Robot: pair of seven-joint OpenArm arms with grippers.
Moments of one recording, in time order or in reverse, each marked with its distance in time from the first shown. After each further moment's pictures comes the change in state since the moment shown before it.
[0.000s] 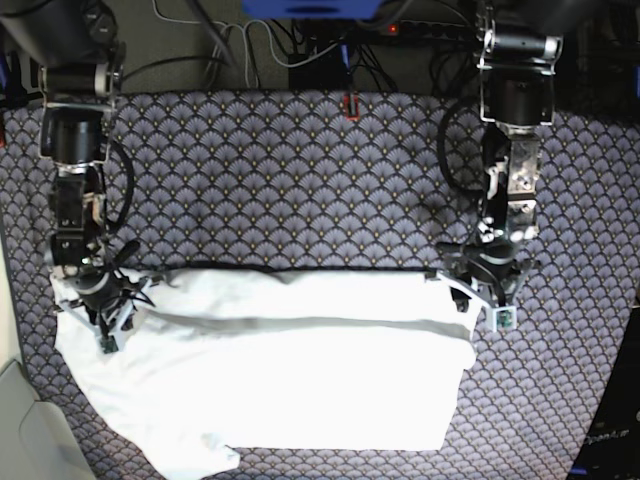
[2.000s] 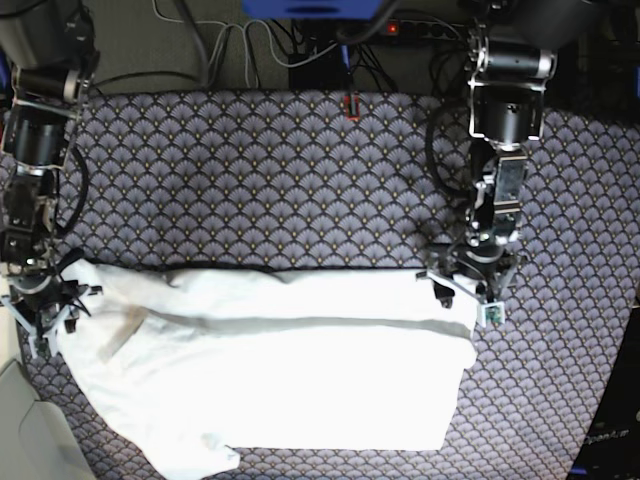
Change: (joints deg) left arm -4.4 2.1 -0.1 -13.7 0.0 -0.2 -7.0; right arm 0.3 6.4 8.3 0.2 0.4 0.2 0.3
